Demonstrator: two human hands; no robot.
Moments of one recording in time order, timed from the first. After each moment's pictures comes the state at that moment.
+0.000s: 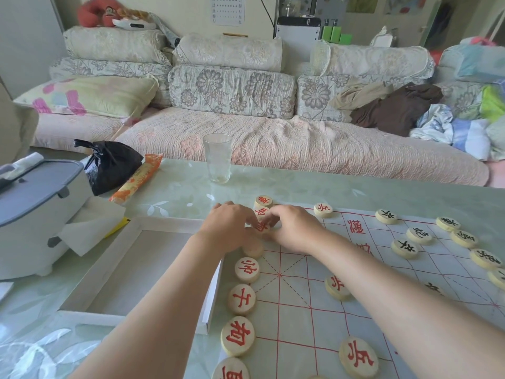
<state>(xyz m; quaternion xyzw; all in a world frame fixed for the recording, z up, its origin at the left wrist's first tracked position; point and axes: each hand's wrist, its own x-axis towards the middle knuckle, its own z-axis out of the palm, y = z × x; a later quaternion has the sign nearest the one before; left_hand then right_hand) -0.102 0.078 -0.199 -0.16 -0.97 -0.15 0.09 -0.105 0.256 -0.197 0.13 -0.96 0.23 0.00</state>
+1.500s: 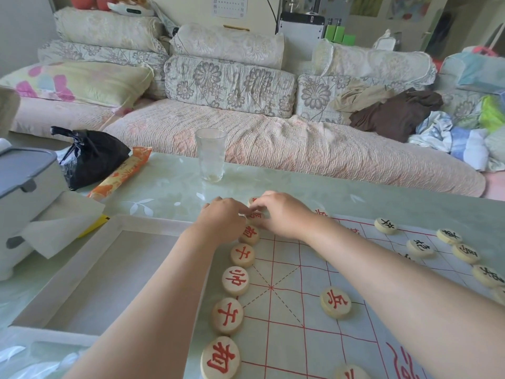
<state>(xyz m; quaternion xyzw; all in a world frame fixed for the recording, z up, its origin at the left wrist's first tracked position) -0.136 0.089 -0.201 -0.07 -0.97 -0.21 0.02 -0.172 0.256 -0.200 0.25 -0.96 0.15 0.01</state>
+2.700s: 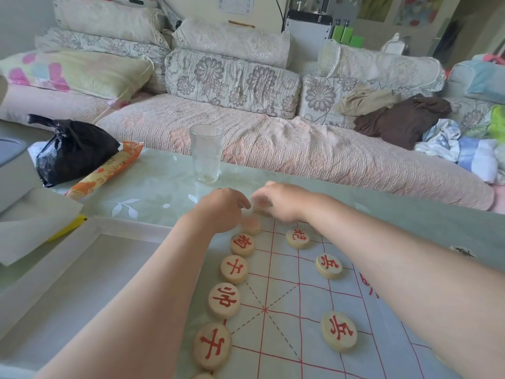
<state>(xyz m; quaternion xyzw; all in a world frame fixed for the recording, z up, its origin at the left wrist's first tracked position) -0.193 0.089 -0.210 -0.08 -0.96 -0.25 0.02 -0.232 0.264 -0.182 0.24 -0.97 0.01 -0.06</state>
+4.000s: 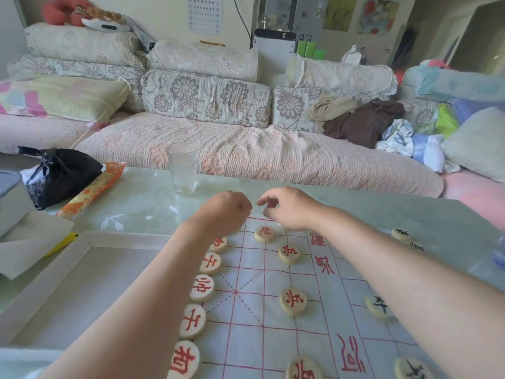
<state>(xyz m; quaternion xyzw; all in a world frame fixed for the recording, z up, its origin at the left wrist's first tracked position) -0.140 0.140 -0.163 -0.12 -0.95 -0.28 0.05 -0.136 0.318 -0.132 0.14 -0.97 0.21 -0.03</state>
